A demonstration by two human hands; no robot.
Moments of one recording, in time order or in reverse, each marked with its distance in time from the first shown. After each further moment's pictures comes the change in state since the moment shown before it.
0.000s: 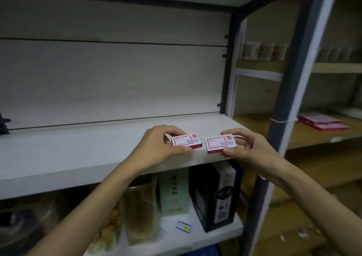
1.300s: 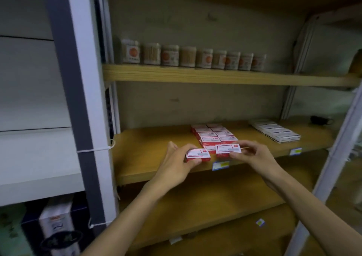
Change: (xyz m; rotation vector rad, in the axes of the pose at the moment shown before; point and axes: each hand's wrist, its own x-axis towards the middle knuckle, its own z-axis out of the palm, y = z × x) left_hand 0.252 0.205 0.472 0.101 -0.041 -0.120; right_hand 0.016 0.099 -0.540 -0.340 0.313 0.069
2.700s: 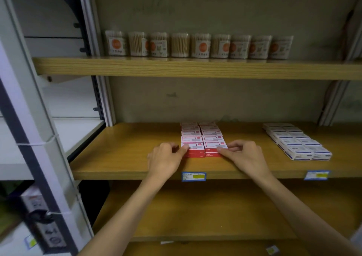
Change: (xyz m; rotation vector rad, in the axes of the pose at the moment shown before) left_hand 0.088 0.047 0.086 0.182 0.359 -0.441; right_hand 0.130 0.066 -0.041 -0.280 -0.100 -0.057
